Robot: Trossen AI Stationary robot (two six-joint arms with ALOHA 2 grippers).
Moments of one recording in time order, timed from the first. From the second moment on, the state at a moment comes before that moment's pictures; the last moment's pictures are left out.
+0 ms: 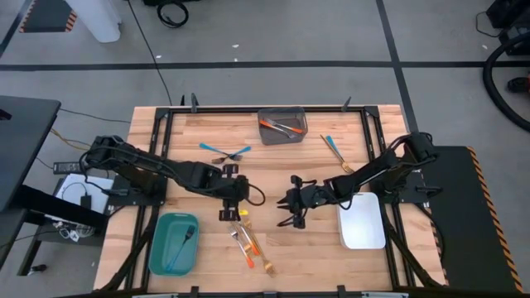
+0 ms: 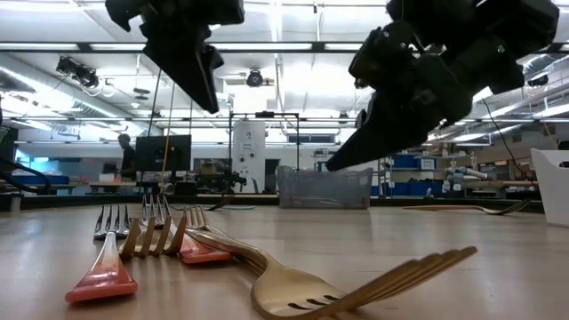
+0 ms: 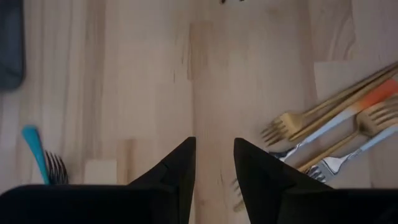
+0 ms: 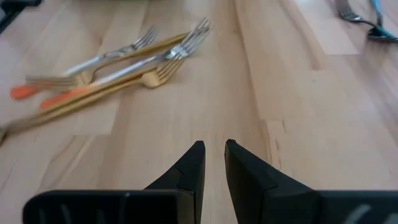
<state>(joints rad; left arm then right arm) -0.23 1.54 1.15 -0.69 -0.20 -0.12 0.26 1.68 0.67 0.43 0.21 0.18</state>
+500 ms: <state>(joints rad) -0.24 1.54 1.15 -0.56 -0.13 0.22 0.25 1.51 0.67 0.27 0.30 0.43</state>
